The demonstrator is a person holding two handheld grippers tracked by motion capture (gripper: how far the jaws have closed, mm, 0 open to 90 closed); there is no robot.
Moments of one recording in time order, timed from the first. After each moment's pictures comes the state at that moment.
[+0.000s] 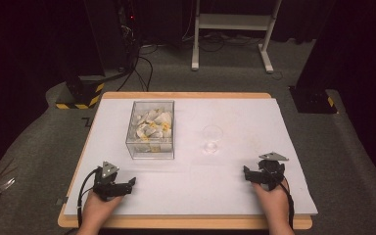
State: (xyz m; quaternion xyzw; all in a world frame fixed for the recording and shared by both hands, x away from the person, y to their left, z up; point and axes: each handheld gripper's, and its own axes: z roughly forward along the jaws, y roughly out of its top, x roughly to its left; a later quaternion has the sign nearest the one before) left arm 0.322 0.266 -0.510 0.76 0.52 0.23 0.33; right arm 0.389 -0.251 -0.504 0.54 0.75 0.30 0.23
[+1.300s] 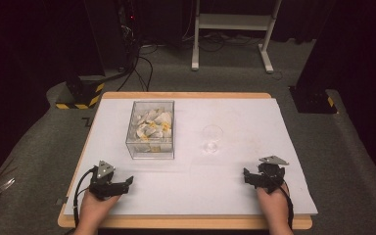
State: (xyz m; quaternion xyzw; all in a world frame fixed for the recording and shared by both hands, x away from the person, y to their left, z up) left arm 0.318 0.272 -0.499 0.76 0.50 0.23 0.35; right arm 0.377 -0.247 -0.505 0.56 0.74 0.29 0.24
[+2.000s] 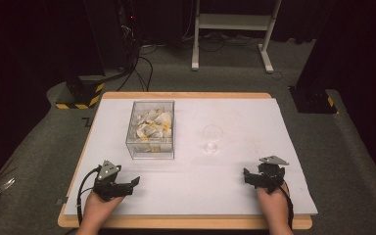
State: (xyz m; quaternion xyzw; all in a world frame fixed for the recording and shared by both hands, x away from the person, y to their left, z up) left arm 0.316 0.258 -0.490 0.76 0.47 0.21 0.40; right arm 0.377 -0.247 -0.505 0.56 0.74 0.29 0.24
